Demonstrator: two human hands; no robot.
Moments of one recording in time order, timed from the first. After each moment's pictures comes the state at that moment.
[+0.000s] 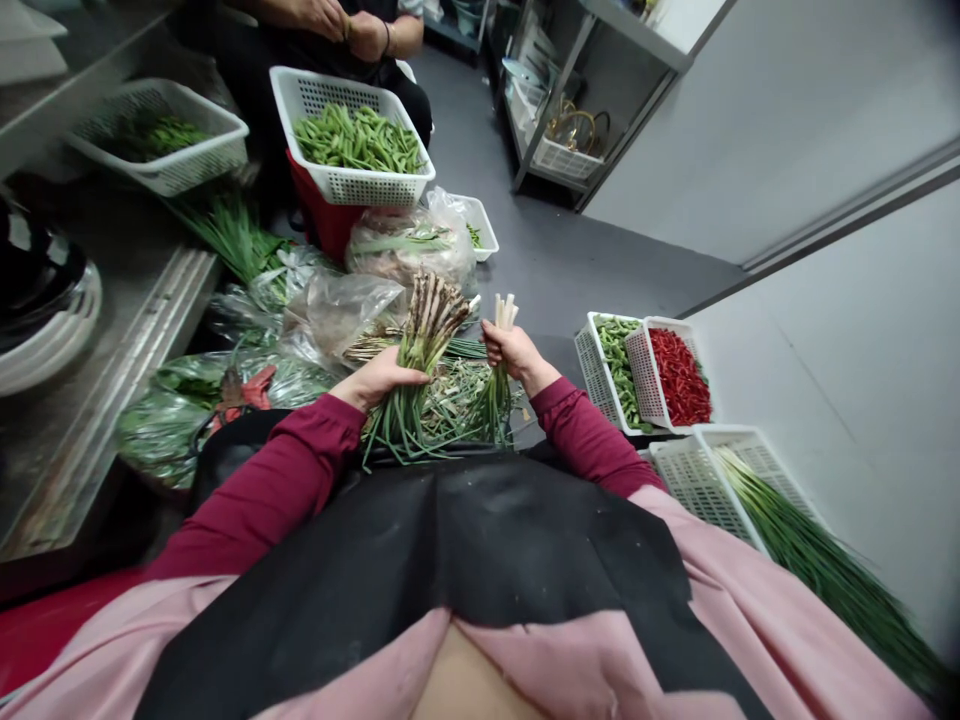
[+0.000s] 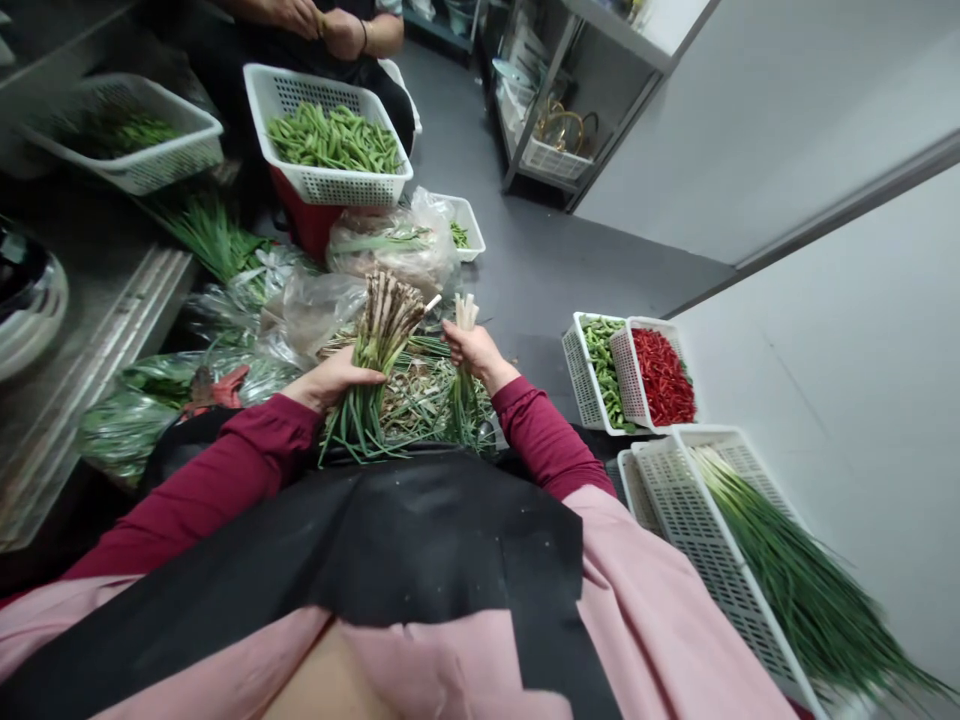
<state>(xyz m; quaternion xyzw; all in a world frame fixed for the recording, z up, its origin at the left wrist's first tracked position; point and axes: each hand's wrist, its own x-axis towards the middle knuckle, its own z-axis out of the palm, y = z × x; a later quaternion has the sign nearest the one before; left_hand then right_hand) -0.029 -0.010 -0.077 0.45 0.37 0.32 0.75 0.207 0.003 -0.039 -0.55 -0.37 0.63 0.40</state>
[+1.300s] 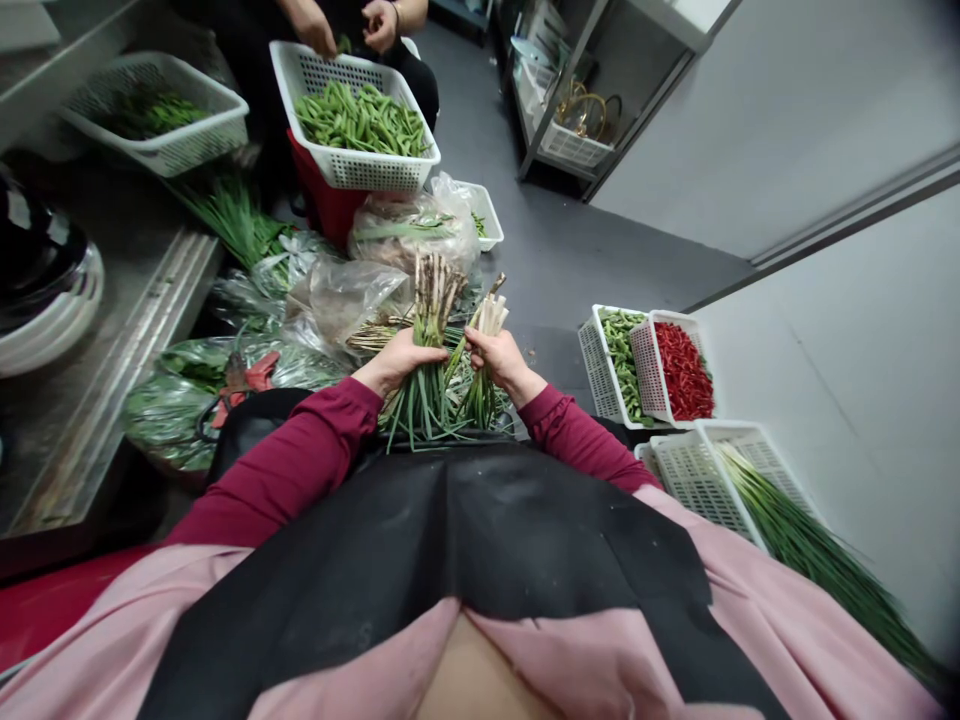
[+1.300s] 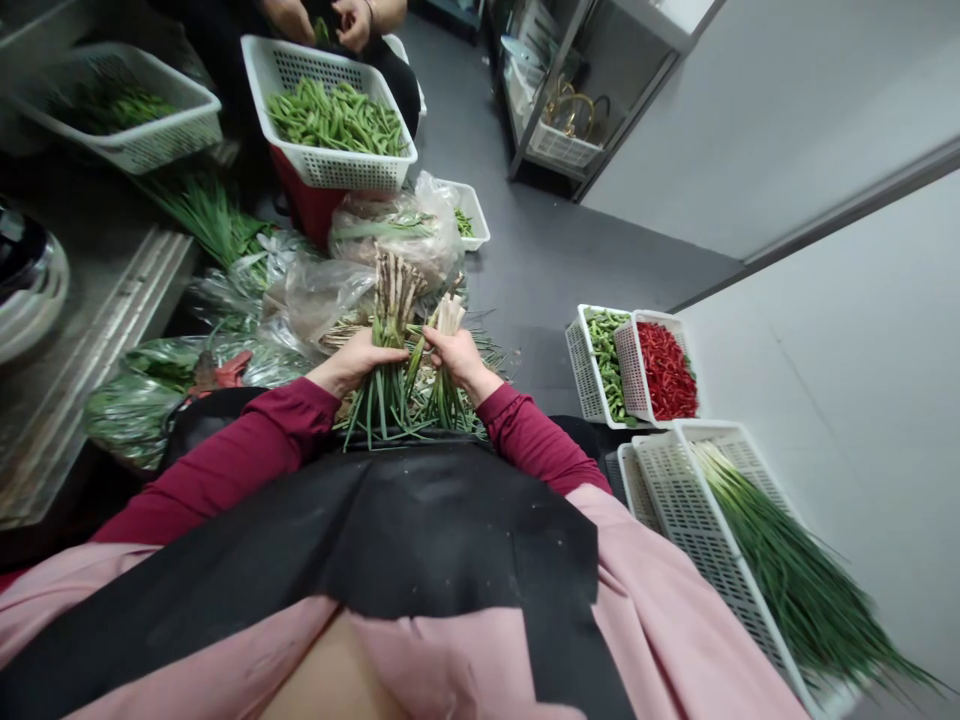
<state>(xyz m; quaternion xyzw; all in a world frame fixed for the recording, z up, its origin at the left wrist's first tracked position) -0.006 -0.006 -0.079 0.42 0.36 0.39 0.73 0.170 -0.019 -0.053 -0.54 -0.37 0.60 0.46</state>
